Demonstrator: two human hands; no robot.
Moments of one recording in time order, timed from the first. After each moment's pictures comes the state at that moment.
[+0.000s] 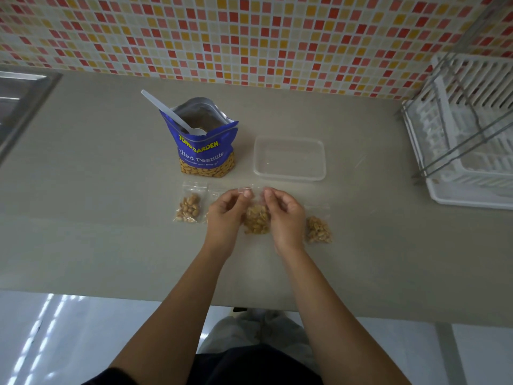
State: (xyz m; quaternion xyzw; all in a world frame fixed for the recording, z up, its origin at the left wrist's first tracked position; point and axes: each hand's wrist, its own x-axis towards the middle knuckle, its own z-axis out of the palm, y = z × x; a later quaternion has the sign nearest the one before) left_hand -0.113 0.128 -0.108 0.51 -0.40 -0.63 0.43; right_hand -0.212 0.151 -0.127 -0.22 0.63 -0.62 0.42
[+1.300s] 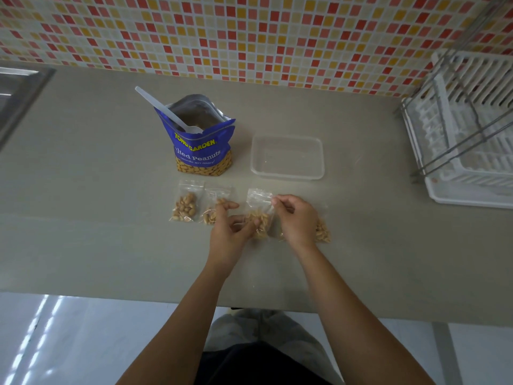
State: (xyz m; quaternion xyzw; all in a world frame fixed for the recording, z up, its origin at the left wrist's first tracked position) left_hand -0.106 0.154 -0.134 0.56 -0.47 -0.59 0.36; right_hand -0.245 0.158 -0.127 -0.36 0.77 -0.43 0.31
